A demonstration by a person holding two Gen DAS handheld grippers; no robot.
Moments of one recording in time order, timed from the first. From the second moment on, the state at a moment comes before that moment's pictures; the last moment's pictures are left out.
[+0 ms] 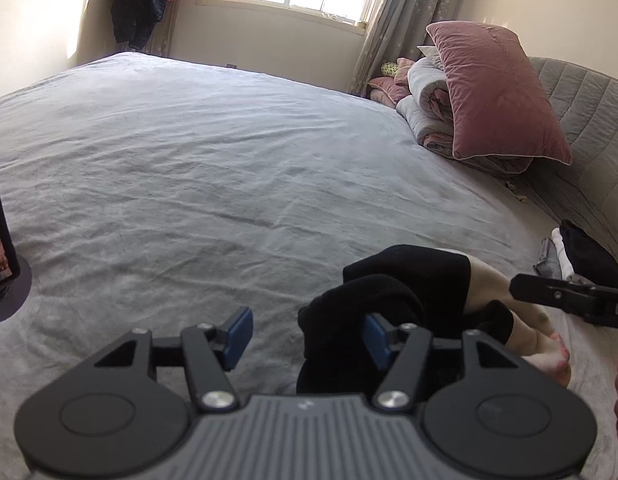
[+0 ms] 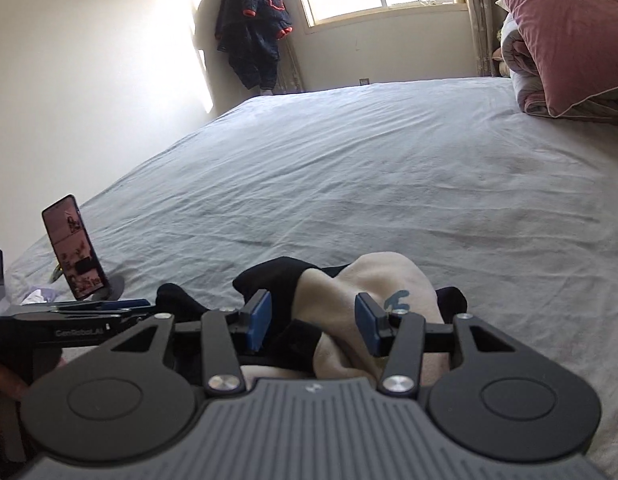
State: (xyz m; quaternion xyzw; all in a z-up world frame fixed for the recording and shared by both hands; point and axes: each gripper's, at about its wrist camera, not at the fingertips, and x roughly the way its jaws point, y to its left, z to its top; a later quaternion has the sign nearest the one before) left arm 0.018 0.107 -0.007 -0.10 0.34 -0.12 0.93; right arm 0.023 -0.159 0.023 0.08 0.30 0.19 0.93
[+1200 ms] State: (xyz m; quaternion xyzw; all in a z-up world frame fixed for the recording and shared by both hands) left arm -0.008 0.117 0.020 -0.11 0.27 -0.10 0.95; right arm -0.043 -0.227 0.049 0.09 0.24 0.06 0.96
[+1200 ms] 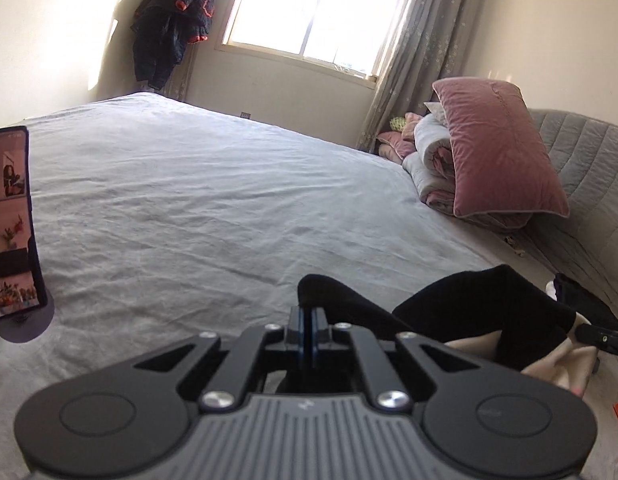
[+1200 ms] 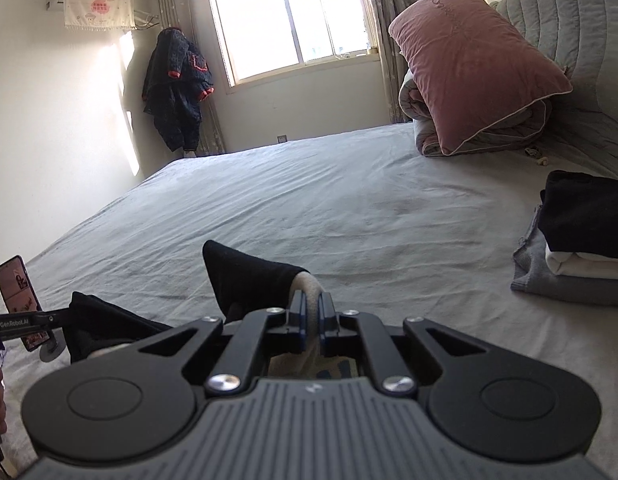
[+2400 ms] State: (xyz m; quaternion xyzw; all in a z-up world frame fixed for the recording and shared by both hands) left arm 0.022 0.147 -0.012 -0.18 0.39 -0.26 0.86; right arm -0.039 -0.270 0.003 0.18 0.33 0.08 0.92
